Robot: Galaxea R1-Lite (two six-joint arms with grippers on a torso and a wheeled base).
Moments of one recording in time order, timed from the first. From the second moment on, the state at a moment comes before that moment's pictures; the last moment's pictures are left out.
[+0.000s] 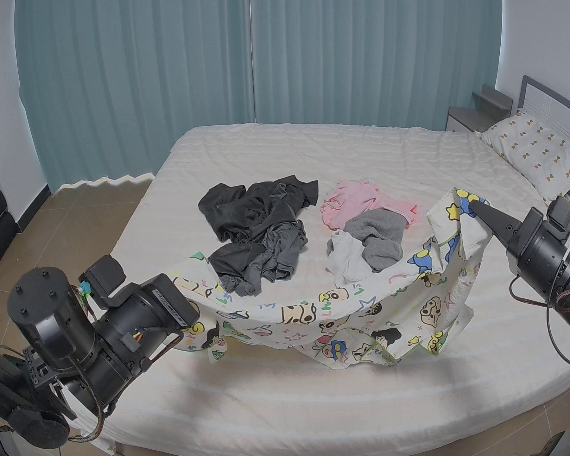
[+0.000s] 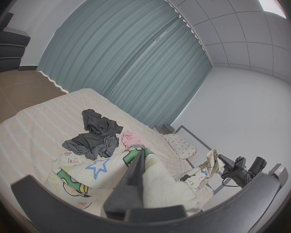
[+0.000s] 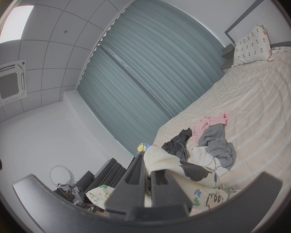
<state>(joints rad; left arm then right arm) -0.71 1.59 -0.28 -1.31 0.31 -0.65 0.44 1.37 -0.39 -1.08 0.01 0.70</state>
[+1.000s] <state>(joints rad) -0.75 1.61 -0.29 -1.31 0.30 -0.72 0.44 1.37 -0.39 -1.08 0.01 0.70</state>
